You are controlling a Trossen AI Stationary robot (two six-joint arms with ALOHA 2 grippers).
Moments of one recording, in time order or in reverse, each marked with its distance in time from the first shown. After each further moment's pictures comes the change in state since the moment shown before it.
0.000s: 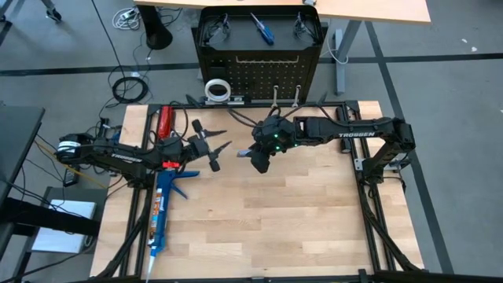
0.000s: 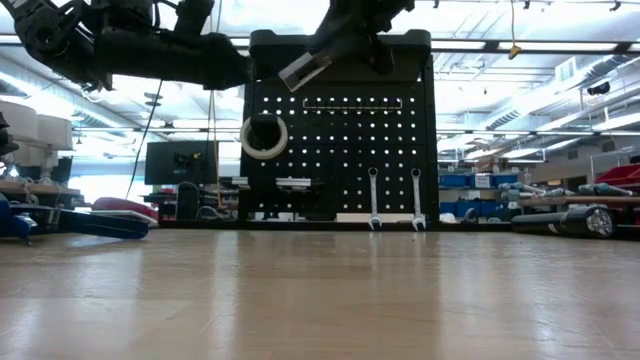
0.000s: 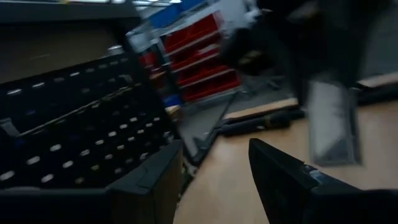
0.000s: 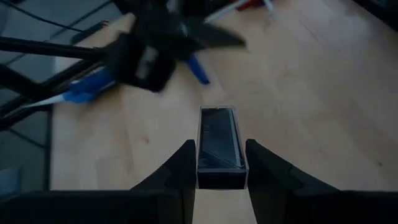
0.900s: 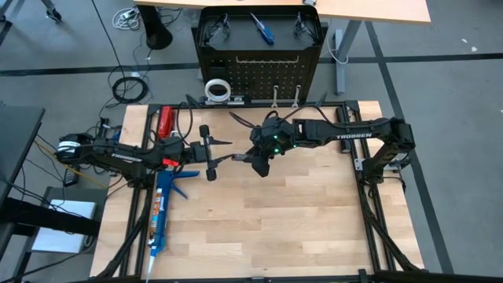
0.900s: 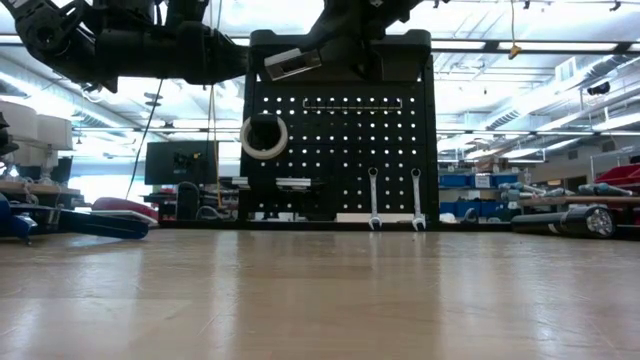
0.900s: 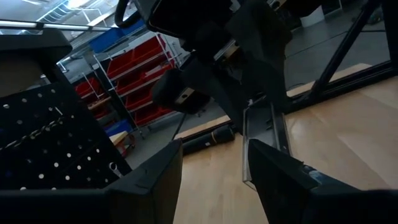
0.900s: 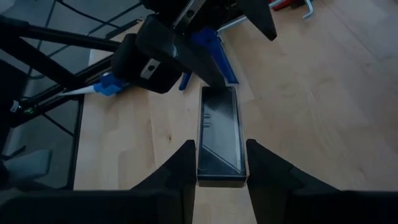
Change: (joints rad) left arm 0.002 -0.001 0.002 -0.031 0.293 0.030; right arm -0.013 0.003 -0.075 0.146 -0.124 -0.049
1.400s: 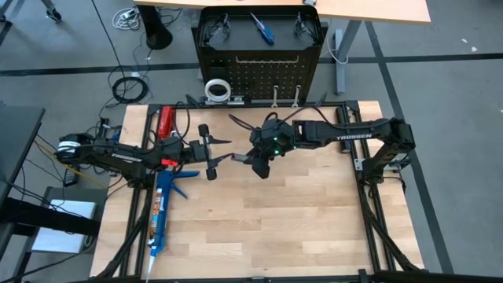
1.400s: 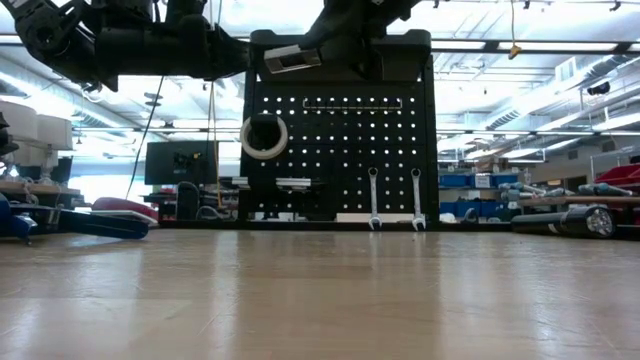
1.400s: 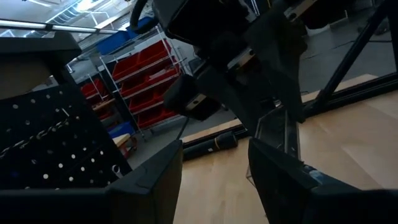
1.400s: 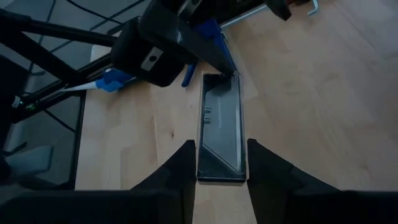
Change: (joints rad) left arm 0.000 0.000 0.000 0.028 -0.015 -0.024; right arm 0.014 0.000 0.000 -0.007 0.001 0.000
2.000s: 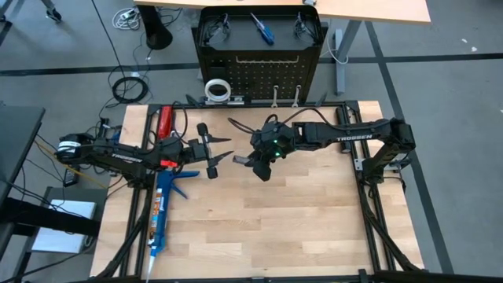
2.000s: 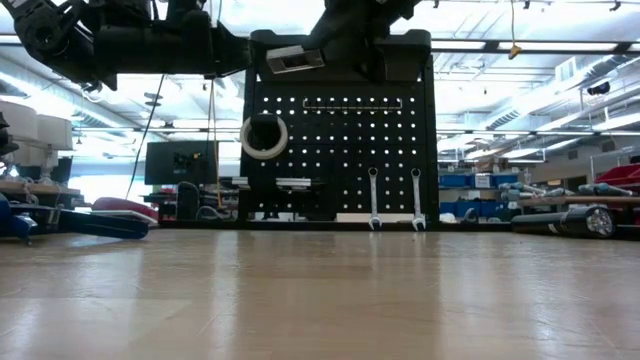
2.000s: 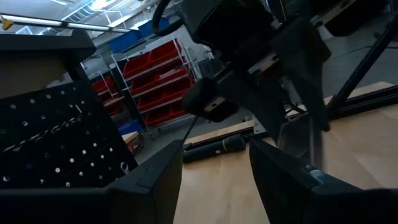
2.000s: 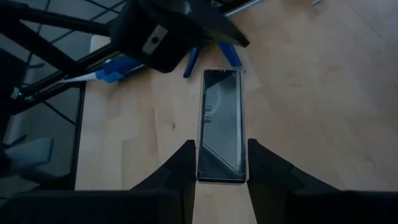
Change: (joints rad) left arm 0.000 0.001 -0.001 0.032 -0.054 -0.028; right arm 0.019 0.000 0.000 -0.030 -0.001 0.002
